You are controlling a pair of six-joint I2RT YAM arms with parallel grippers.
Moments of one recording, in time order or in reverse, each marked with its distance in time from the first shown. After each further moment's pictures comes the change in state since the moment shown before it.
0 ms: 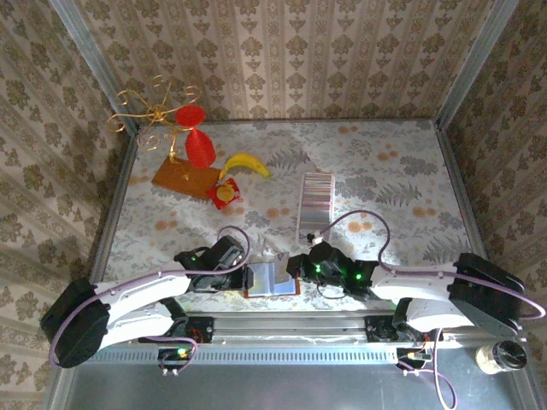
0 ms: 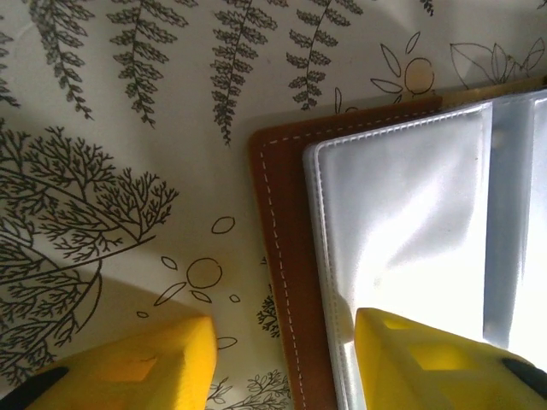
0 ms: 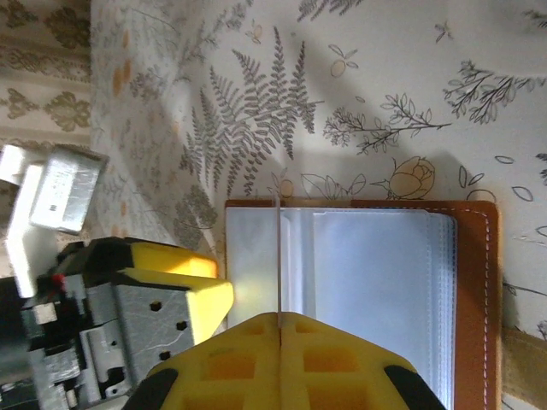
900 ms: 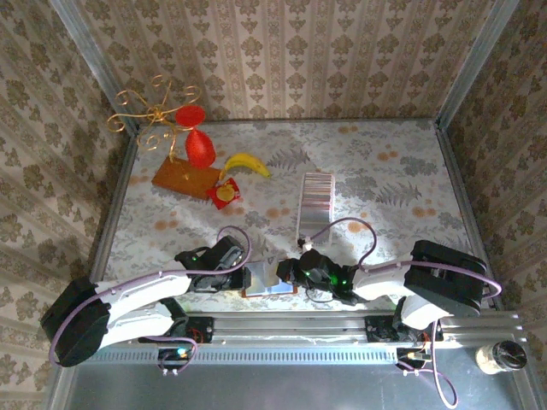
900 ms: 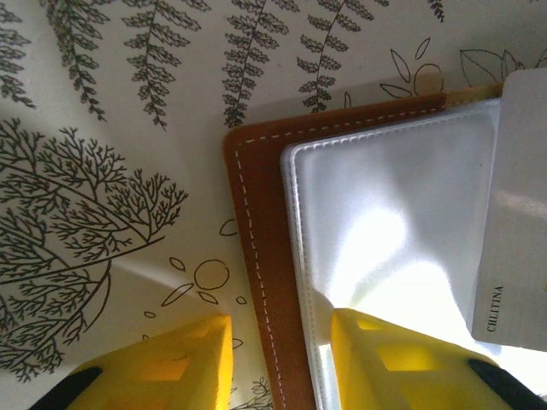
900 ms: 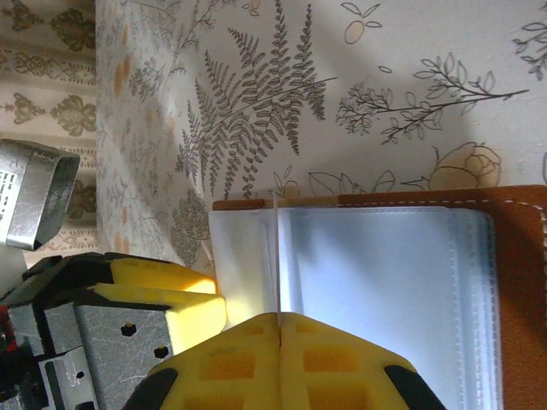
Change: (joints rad) left arm -0.006 0.010 0.004 -0.004 -0.015 -0.016; right arm 0.046 0.217 -0.020 0.290 0.039 0.070
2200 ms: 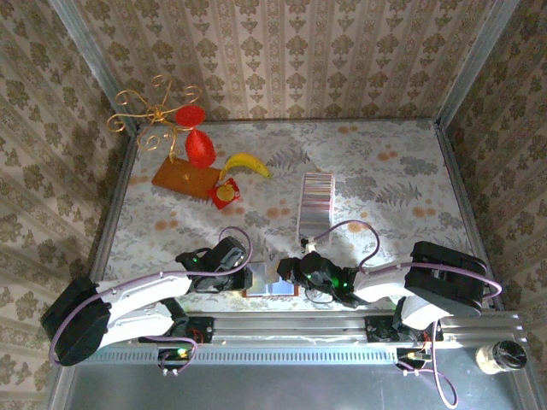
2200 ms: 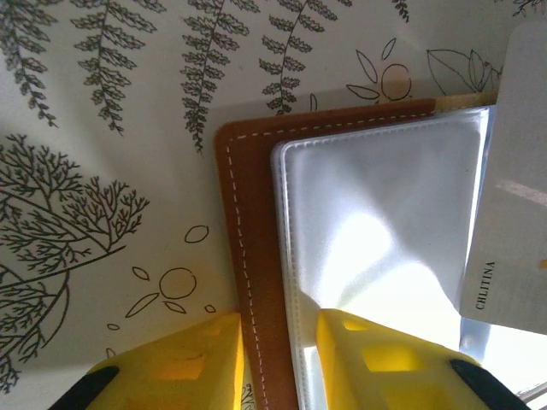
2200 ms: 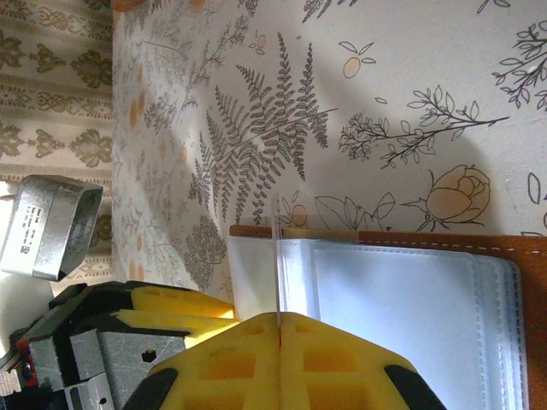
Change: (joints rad) left arm -0.013 0.002 -0.011 0.043 0.012 -0.007; right arm 0.020 -0.003 -0.011 0.042 0.085 0.039
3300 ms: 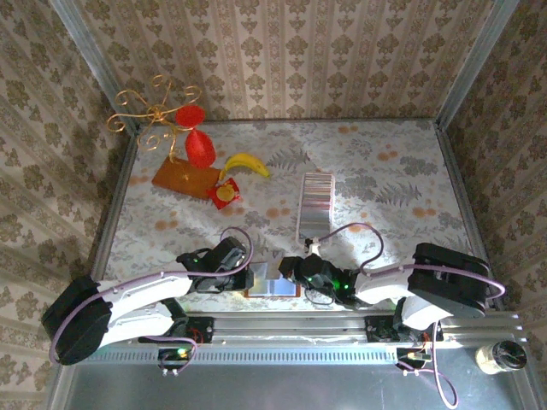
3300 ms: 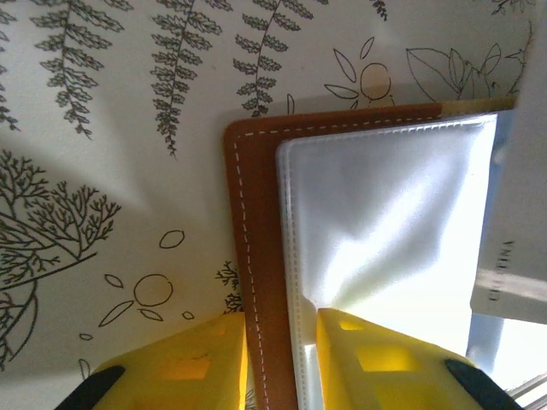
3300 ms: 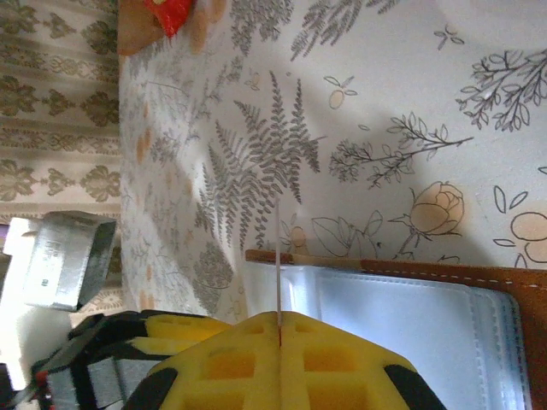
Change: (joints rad) left arm -0.005 0.005 -0.006 0.030 0.011 -0.003; right arm 0.023 -0.030 -0.010 -0.012 0.095 0.066
